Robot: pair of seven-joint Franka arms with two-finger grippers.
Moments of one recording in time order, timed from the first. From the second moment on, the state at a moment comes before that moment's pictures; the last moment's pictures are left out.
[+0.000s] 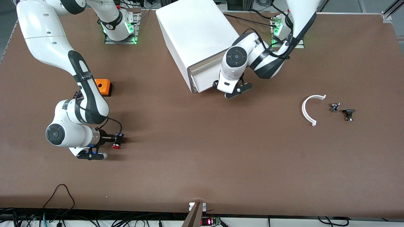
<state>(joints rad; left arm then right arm) -0.14 0.43 -0.64 -1.93 0.10 2.11 -1.29 0.00 0.79 0.11 -1.42 0.03 2.11 0.11</state>
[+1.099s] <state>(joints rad) -0.14 0.43 -0.72 -1.97 0.08 2.10 -1.33 -0.02 0.39 0.08 -1.35 -0.07 1.67 0.11</state>
